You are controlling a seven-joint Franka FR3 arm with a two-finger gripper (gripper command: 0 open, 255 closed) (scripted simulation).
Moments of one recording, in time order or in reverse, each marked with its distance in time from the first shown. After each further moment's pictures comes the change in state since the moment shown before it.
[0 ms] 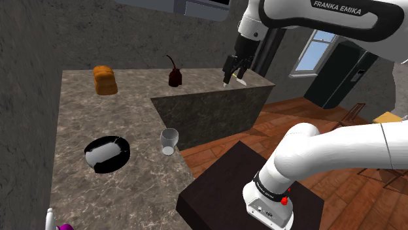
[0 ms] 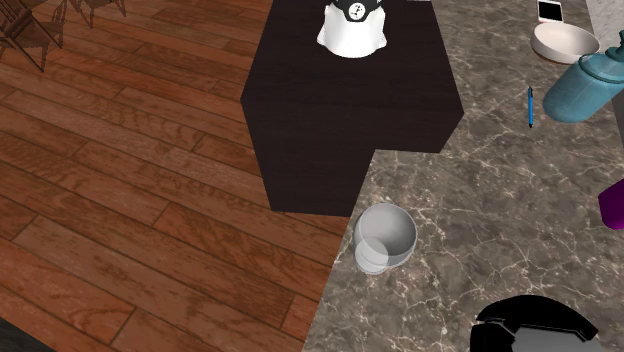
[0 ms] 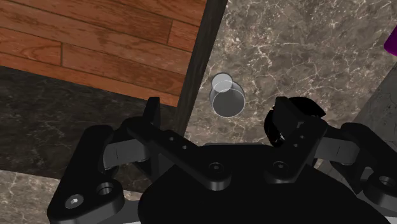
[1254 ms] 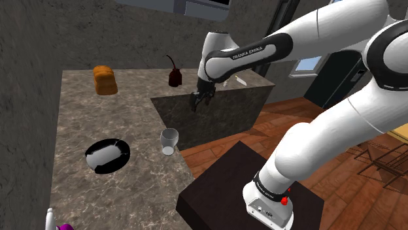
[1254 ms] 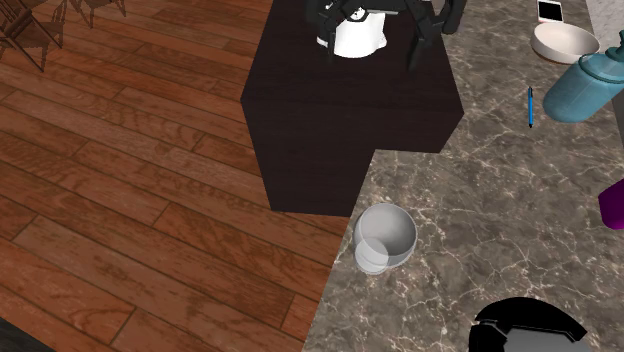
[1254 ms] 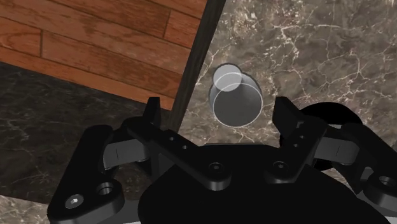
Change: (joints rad) arm 0.027 0.464 0.013 -0.153 -0.008 0.593 0.013
